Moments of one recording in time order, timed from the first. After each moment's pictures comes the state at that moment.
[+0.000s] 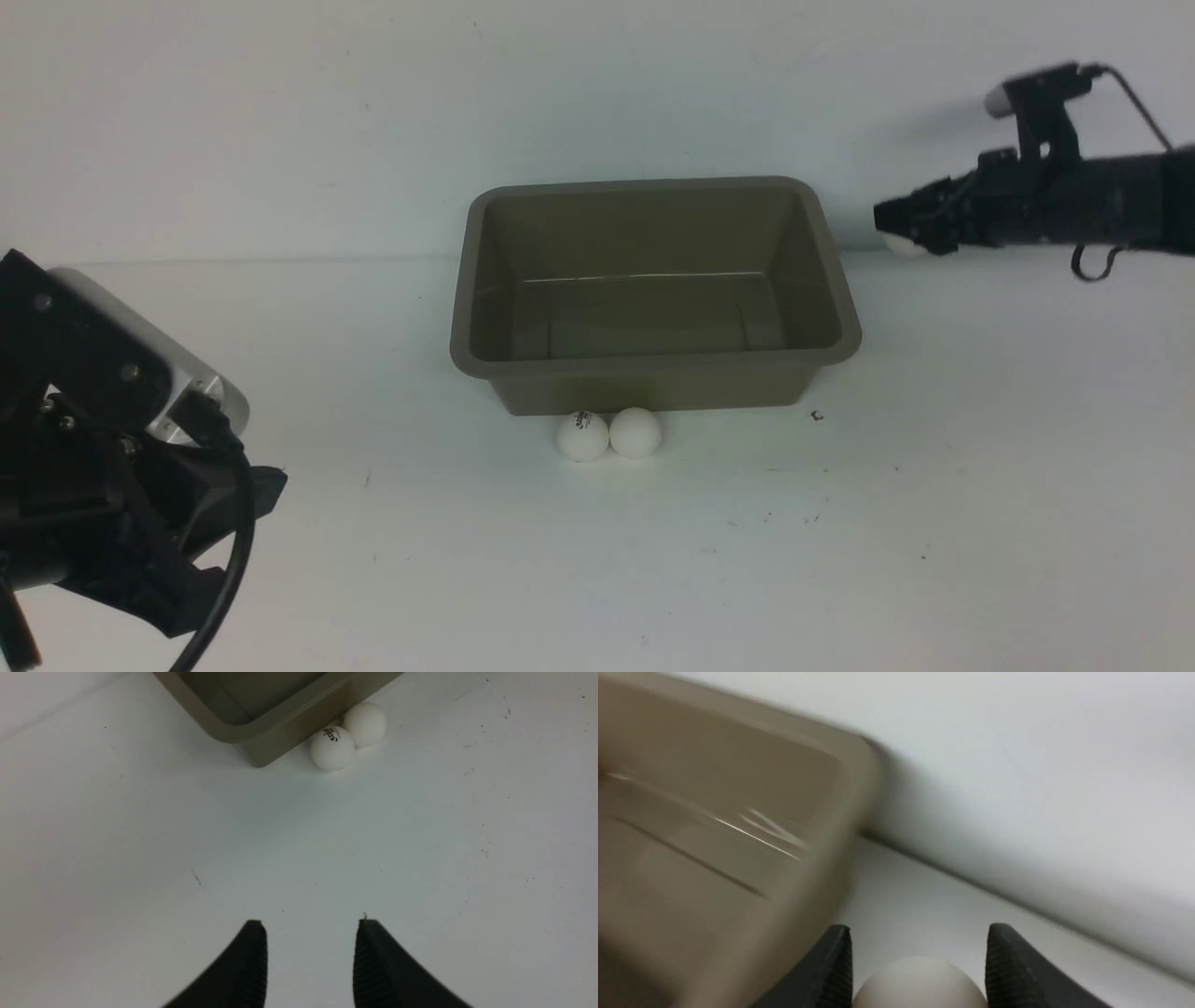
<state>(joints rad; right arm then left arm) -0.08 2.15 -1.55 1.42 0.73 -1.67 -0.05 0.87 -0.69 -0.60 0.75 0.84</state>
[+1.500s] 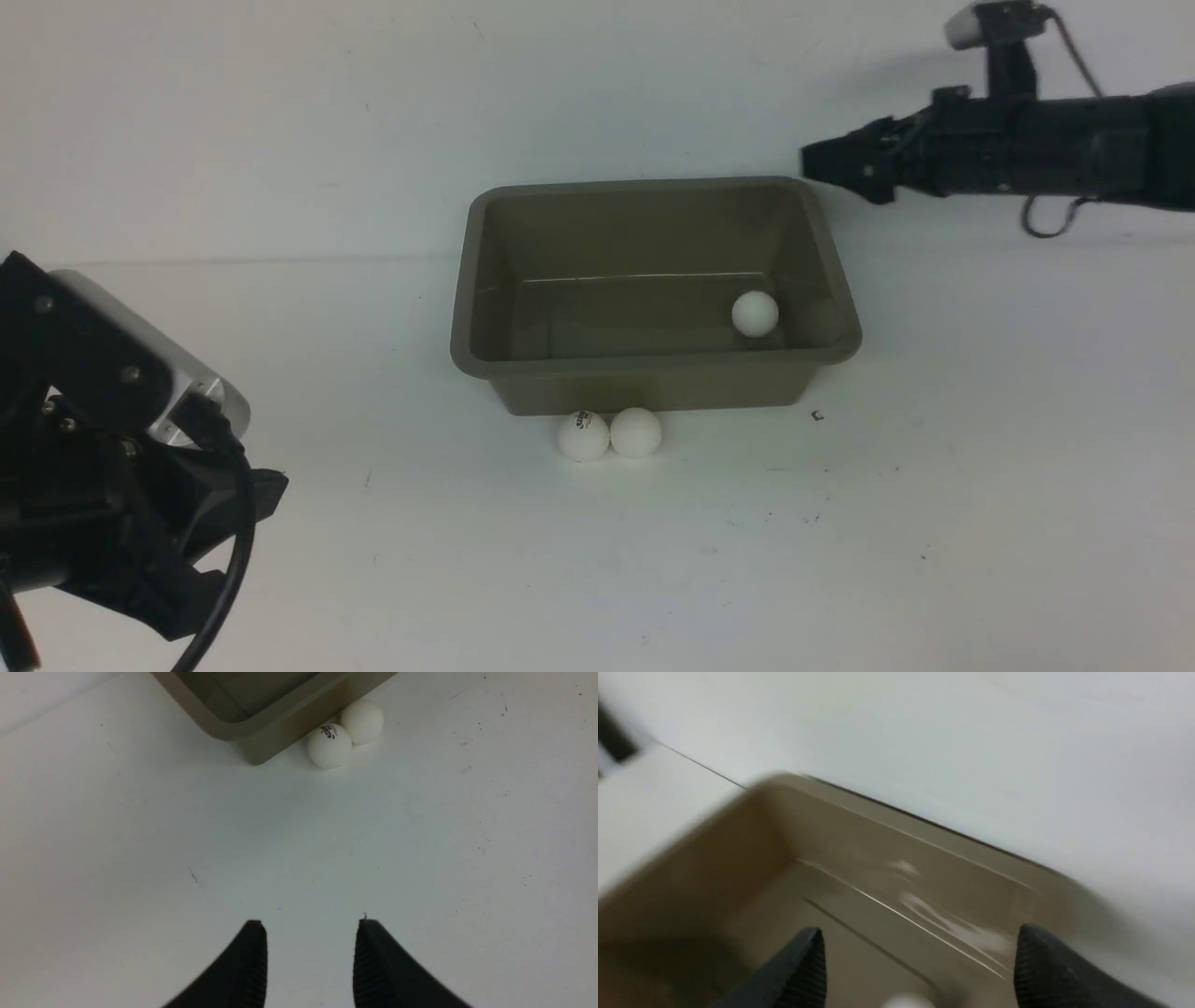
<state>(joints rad) -0.02 2.07 -1.57 1.47 0.87 -1.56 -0.05 0.87 -0.69 -0.60 0.75 0.84</state>
